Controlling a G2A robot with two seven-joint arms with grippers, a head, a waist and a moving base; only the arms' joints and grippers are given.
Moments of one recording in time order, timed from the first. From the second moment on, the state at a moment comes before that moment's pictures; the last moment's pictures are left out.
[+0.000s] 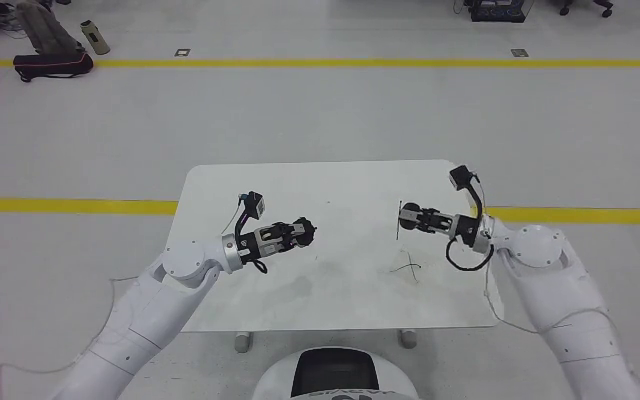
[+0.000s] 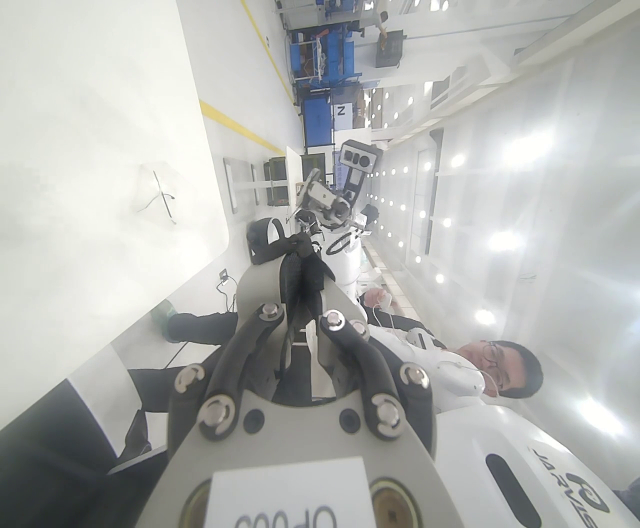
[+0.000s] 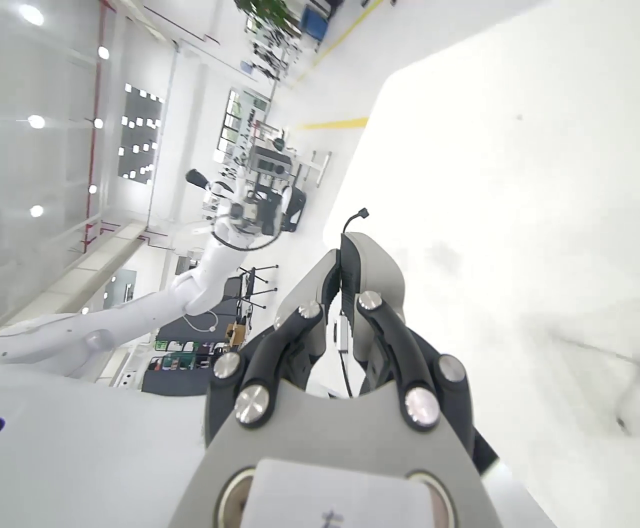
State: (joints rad) left arm 1.30 -0.95 -1.01 -1.53 -0.56 -0.16 -0.77; right arm -1.37 -1.00 1.35 -1.53 0.16 -0.33 0.92
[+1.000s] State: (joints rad) left arm 1.30 -0.95 -1.01 -1.53 -0.56 -0.16 -0.77; right arm -1.53 -1.04 1.23 -1.73 0.10 -0.34 0.43
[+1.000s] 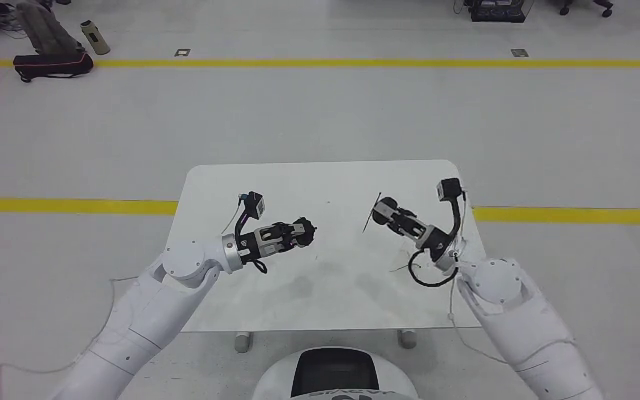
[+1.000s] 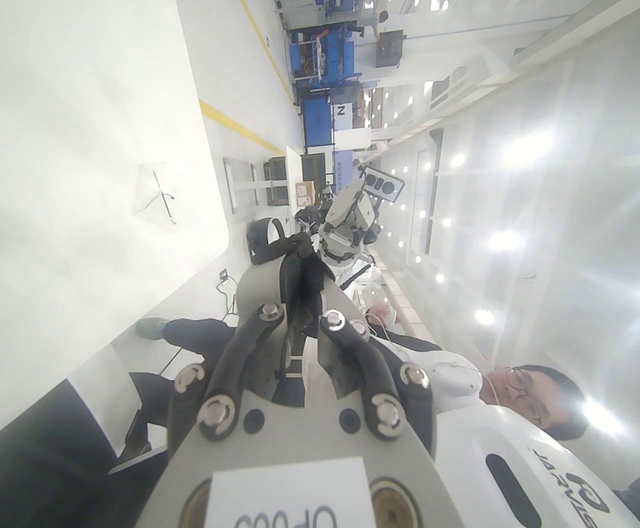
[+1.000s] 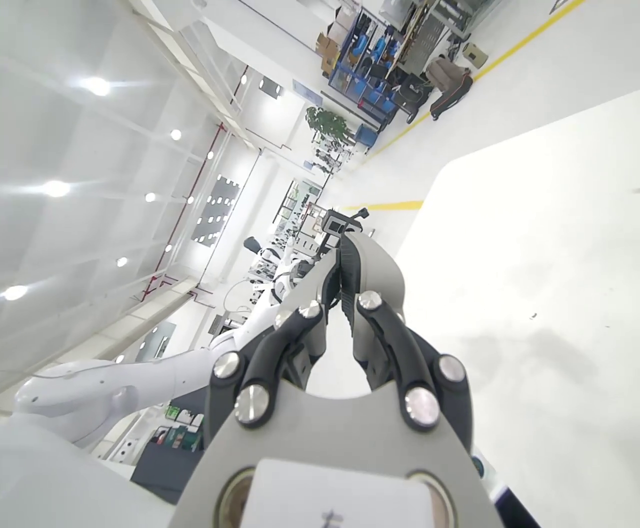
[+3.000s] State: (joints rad) left arm 1.27 -1.01 -0.86 -1.55 -0.45 -0.19 -0.57; right arm -1.63 -1.09 1.11 -1.77 -0.20 -0.33 -0.10
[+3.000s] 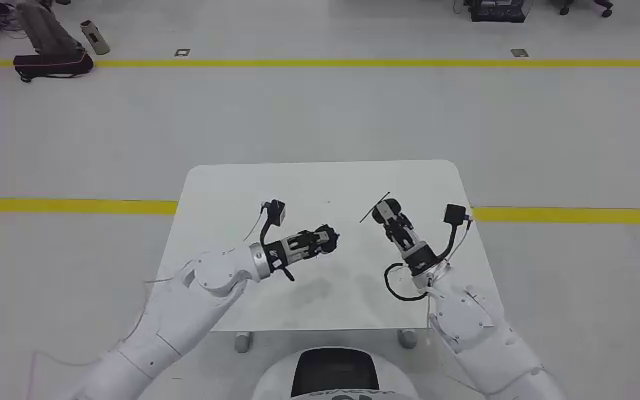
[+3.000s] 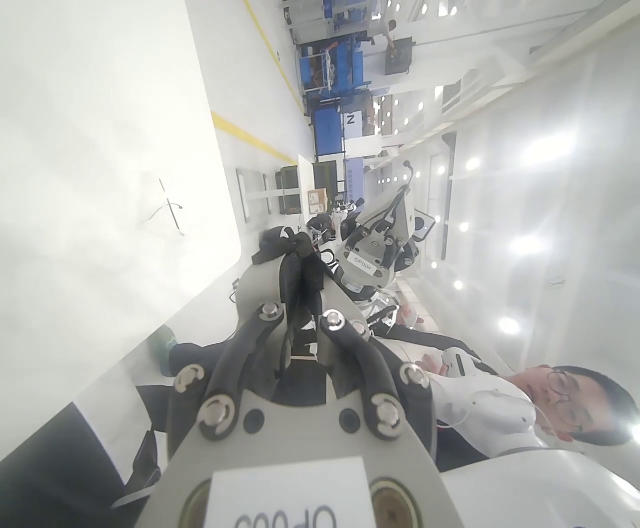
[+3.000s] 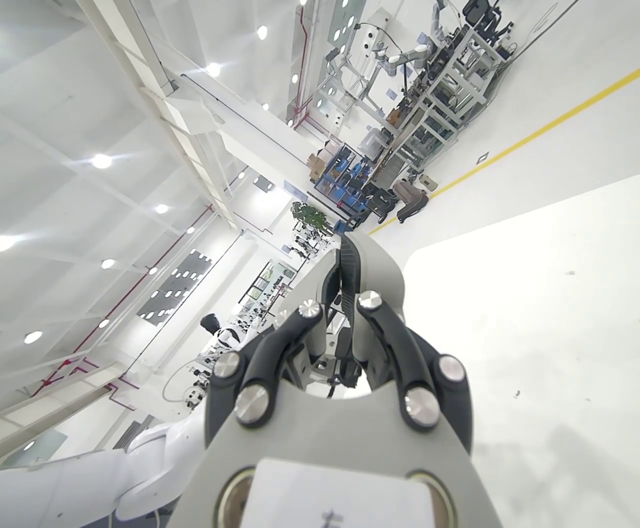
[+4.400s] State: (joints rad) left arm 1.29 -1.03 -0.86 -1.59 -0.19 -0.25 -0.40; right arm -1.59 -1.15 1.05 -1.70 -0.31 -0.34 -0.21
